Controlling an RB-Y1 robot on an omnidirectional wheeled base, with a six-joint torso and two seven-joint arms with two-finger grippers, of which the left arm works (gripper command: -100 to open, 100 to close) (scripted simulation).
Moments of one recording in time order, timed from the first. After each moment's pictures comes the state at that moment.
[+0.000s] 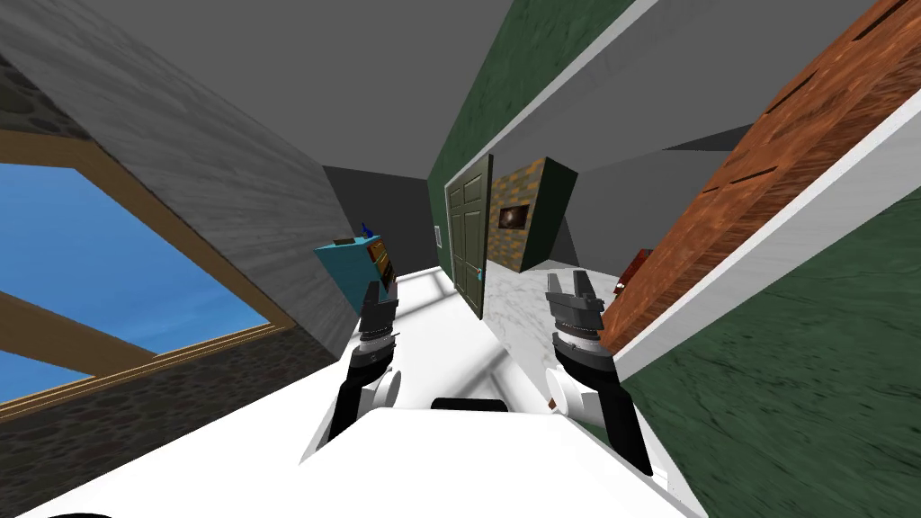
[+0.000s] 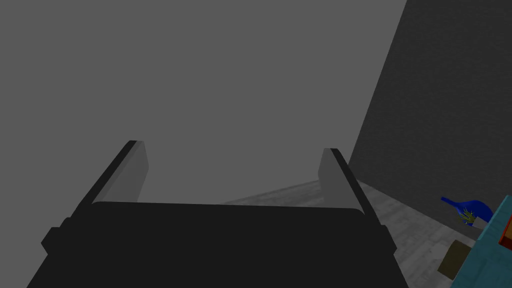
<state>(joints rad) 0.48 0.01 -0.04 -2.26 -0.02 -0.65 -0.12</state>
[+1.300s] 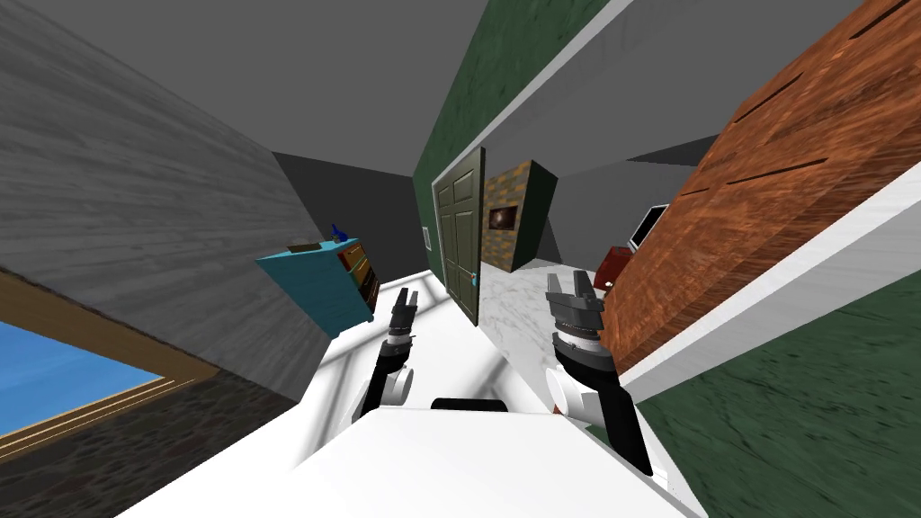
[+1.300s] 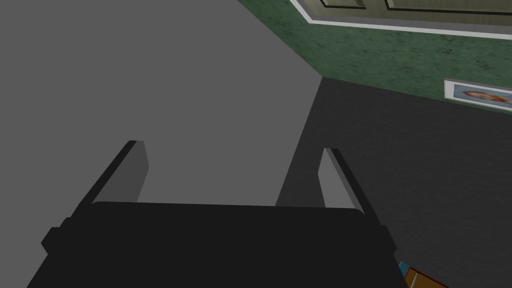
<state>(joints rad) 0.37 0.06 -0.09 -1.98 -0.04 -0.68 -0.05</state>
